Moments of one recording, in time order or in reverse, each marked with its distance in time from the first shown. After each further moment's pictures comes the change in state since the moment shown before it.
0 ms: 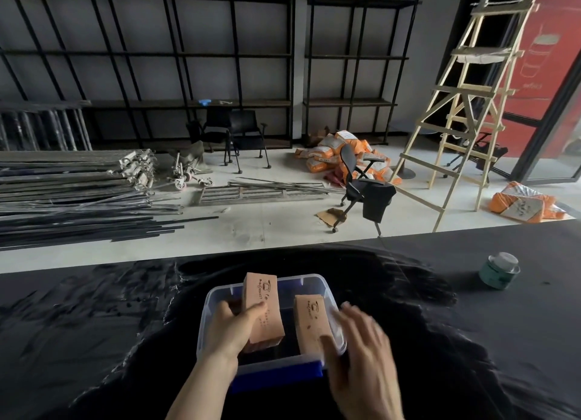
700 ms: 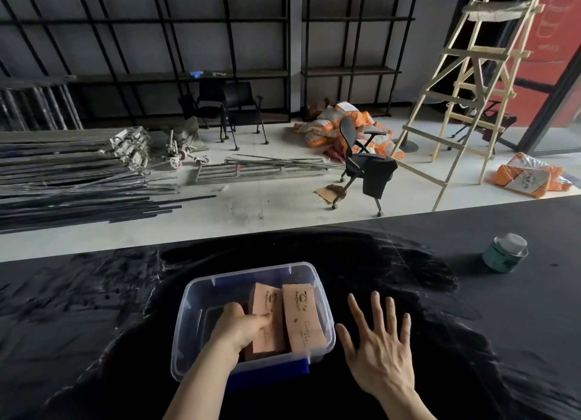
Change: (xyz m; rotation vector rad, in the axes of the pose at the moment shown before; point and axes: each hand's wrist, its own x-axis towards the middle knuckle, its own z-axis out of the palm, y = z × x) left_hand 0.021 -0.011 0.039 0.458 -0.139 -0.216; right_hand 0.000 0.108 0.052 -0.444 -0.450 0.313
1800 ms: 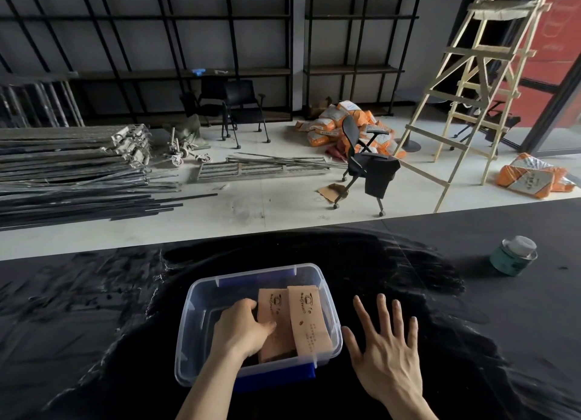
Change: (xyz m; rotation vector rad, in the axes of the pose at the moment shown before) left_hand 0.003 -0.002 -0.002 0.406 0.123 0.245; right_hand -0.002 -0.002 -0.004 0.005 -0.004 0.007
